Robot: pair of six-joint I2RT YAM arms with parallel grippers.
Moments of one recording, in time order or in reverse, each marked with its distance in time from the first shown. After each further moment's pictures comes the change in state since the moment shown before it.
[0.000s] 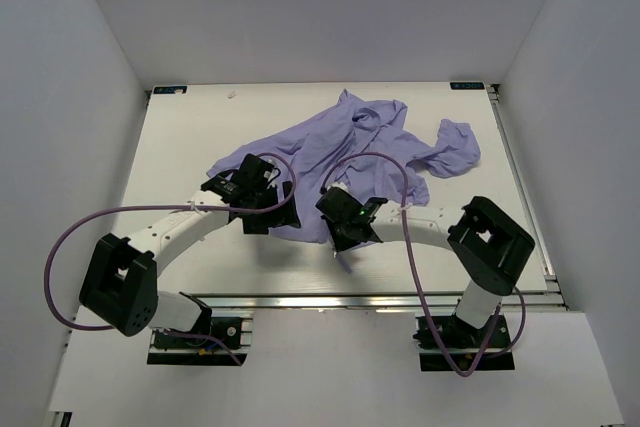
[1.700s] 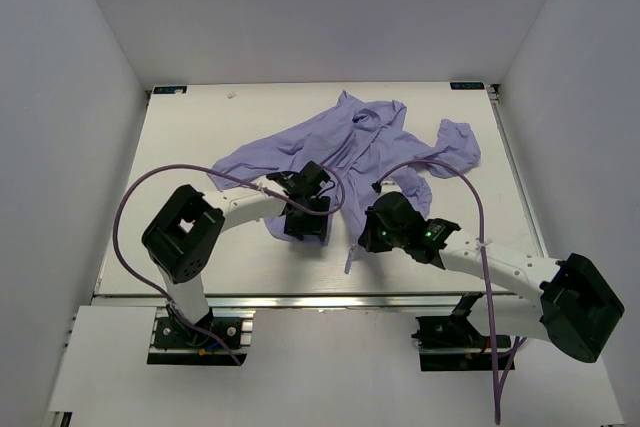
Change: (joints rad) left arm -0.224 0.411 0.206 0.047 -0.102 0.039; right arm -0.129 -0.532 -0.370 0.150 -0.087 0.146
